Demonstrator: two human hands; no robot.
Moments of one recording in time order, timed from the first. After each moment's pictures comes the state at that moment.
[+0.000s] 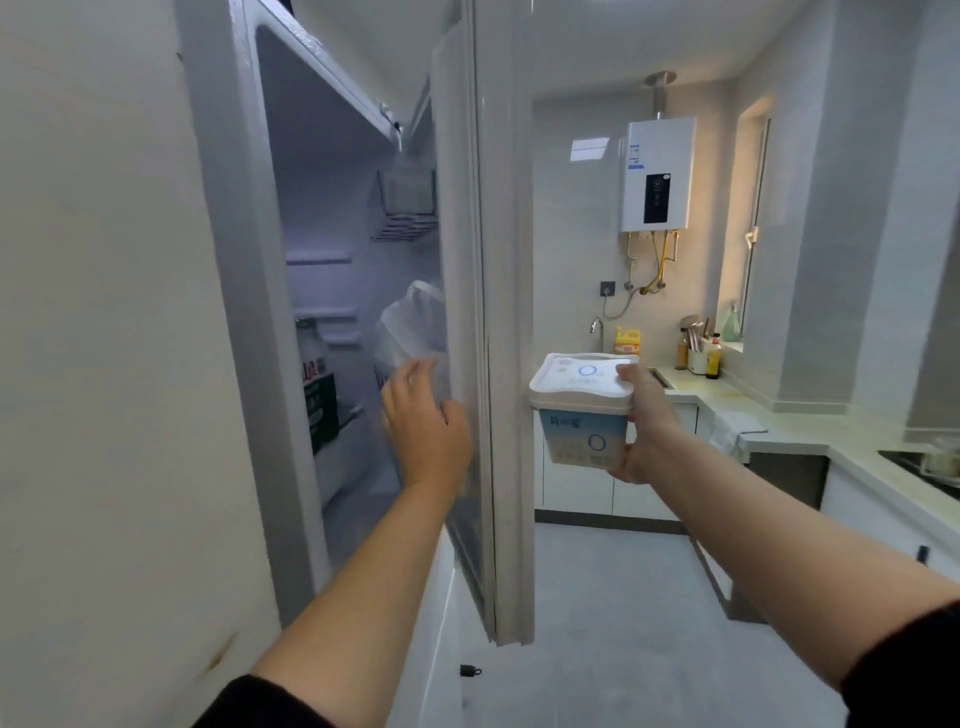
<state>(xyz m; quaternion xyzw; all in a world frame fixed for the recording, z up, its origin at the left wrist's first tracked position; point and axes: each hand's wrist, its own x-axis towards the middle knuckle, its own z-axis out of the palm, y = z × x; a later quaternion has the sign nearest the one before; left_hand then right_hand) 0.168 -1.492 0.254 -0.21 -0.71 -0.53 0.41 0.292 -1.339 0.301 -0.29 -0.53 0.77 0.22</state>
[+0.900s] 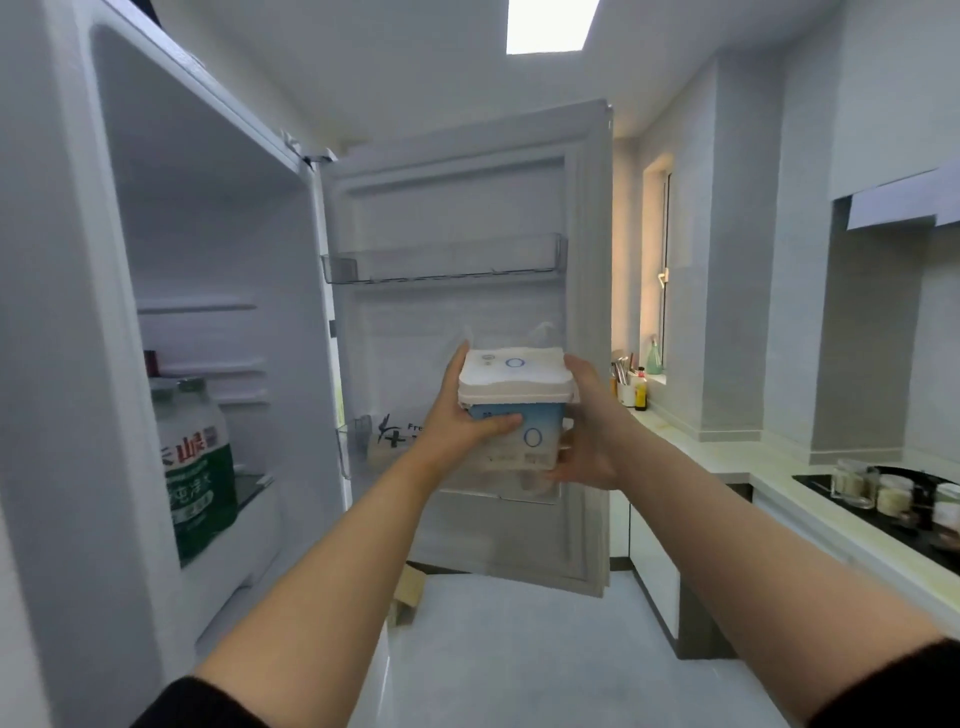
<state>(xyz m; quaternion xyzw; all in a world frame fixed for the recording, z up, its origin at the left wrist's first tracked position) 0.136 -1.400 0.319 -0.48 -0.59 -0.64 -0.06 0.253 -1.283 0.340 -0.20 -0.60 0.75 0.19</state>
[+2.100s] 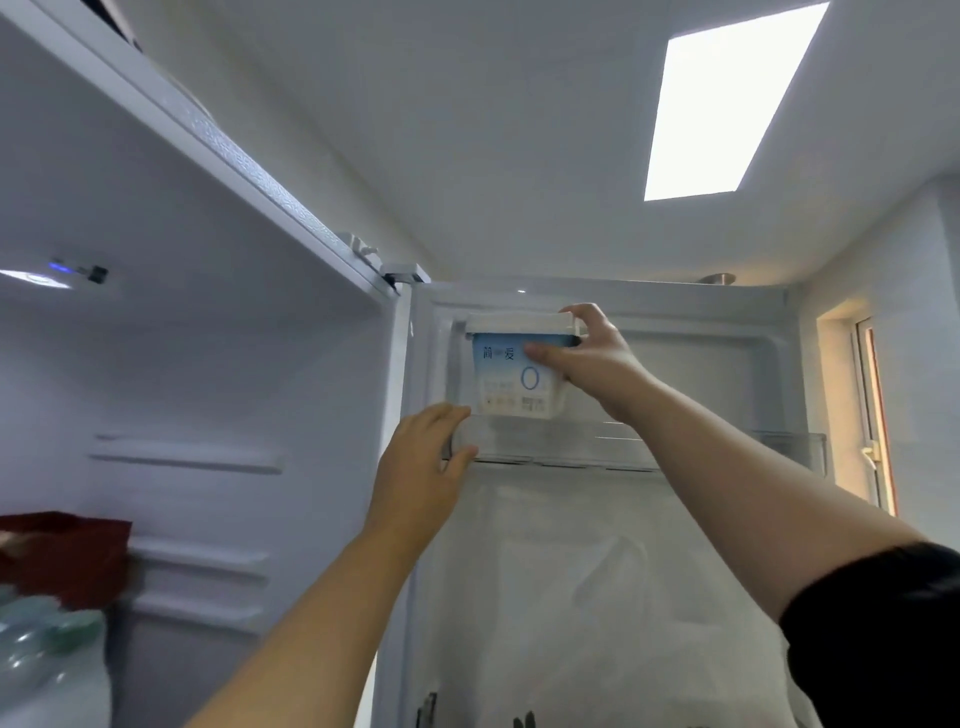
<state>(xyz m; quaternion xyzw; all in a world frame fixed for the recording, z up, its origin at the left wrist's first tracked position) -0.181 -1.341 0.449 -0.34 -0.68 -0.40 0.51 -0.116 -1.164 0.571 0.13 -0.76 0.46 0.43</state>
